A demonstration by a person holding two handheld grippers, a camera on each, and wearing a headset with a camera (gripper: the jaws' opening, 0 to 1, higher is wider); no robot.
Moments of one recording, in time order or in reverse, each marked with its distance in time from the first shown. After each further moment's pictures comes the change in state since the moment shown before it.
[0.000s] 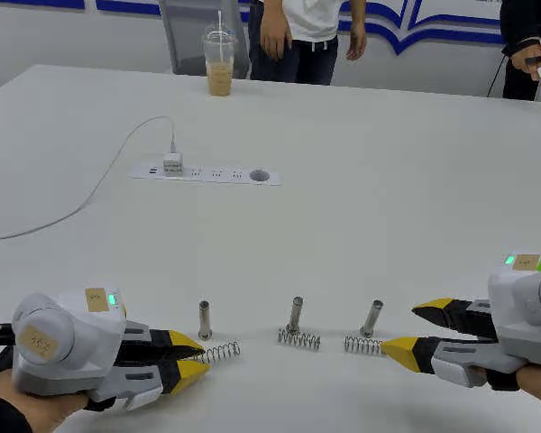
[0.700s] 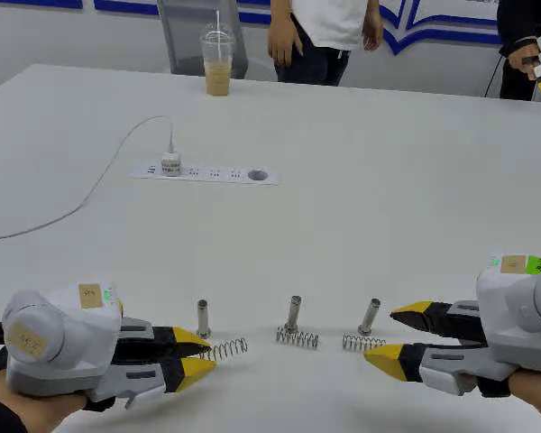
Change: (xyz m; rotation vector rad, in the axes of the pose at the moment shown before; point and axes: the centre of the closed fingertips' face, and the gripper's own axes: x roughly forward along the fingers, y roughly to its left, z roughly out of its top) left arm -0.003 -0.011 0.018 -0.002 -0.051 -0.021; right arm 0.001 0.034 0.011 -0.053 -0.025 0.113
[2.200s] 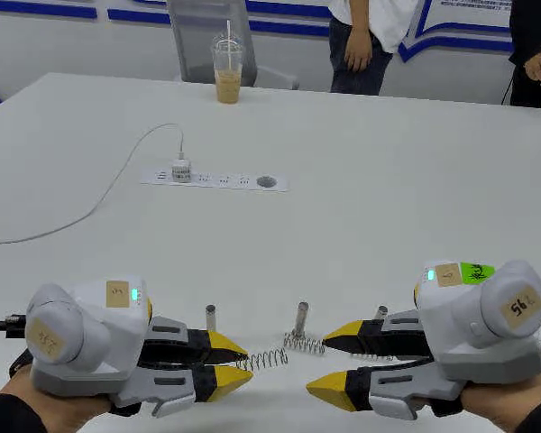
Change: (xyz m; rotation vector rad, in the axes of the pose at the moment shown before) left arm 0.007 -0.038 0.039 0.059 -0.062 -0.128; right arm 0.030 0.080 0.032 -0.133 -0.030 0.286
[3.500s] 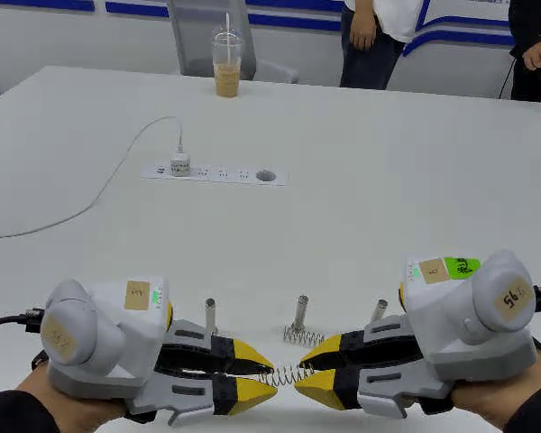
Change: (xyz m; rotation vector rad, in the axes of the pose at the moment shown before) left arm 0.012 -0.025 0.008 0.026 -0.016 -0.100; right arm 0.004 0.025 0.006 -0.016 0.008 0.104
